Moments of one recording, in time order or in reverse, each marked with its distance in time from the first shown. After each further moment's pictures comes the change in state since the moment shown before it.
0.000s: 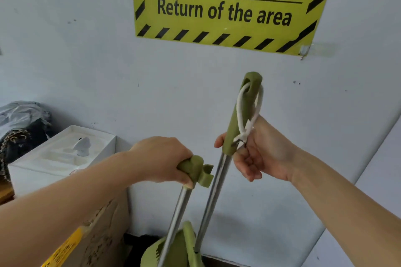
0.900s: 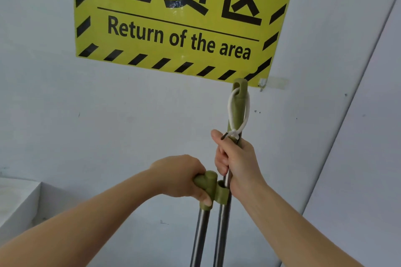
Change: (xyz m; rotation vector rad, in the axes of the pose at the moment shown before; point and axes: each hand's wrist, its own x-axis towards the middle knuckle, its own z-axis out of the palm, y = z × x) left_hand 0.130 0.005 -0.021 -0.334 0.010 0.251; right_hand 0.068 -0.017 -0.015 0.341 0.806 -0.414
